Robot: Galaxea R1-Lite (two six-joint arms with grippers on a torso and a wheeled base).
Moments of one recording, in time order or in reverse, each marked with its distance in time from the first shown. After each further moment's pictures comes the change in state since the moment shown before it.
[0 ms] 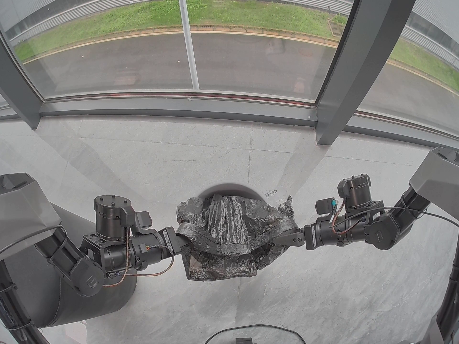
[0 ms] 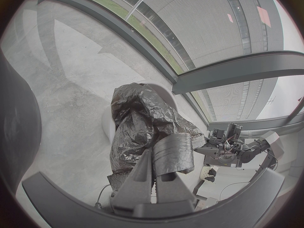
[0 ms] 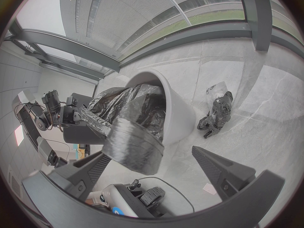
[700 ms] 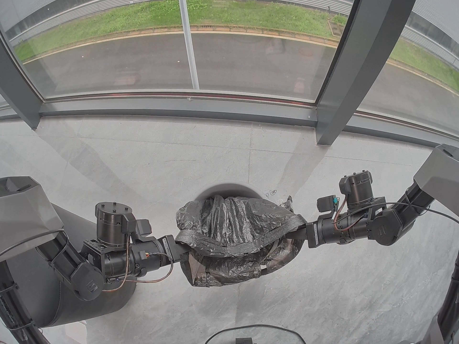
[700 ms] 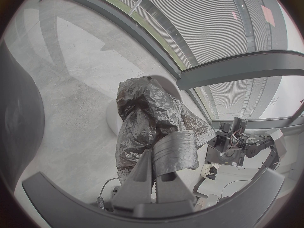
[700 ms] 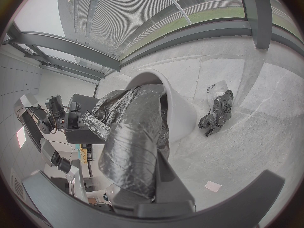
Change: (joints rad) left arm 0.000 0.012 0.037 0.000 -0.001 0.002; right arm -0.007 -0.023 -0.022 0.067 0.022 0.001
